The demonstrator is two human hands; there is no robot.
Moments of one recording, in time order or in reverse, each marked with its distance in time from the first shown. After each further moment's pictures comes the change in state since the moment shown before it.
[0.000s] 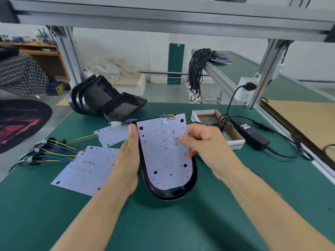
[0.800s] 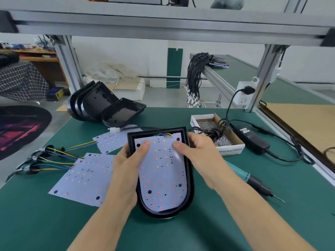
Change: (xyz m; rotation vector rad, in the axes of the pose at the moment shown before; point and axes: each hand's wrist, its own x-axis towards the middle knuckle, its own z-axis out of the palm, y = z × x) left_hand -0.010 -0.002 0.001 -0.150 0.046 0.019; right_hand 0.002 0.005 0.016 -0.042 0.096 0.099
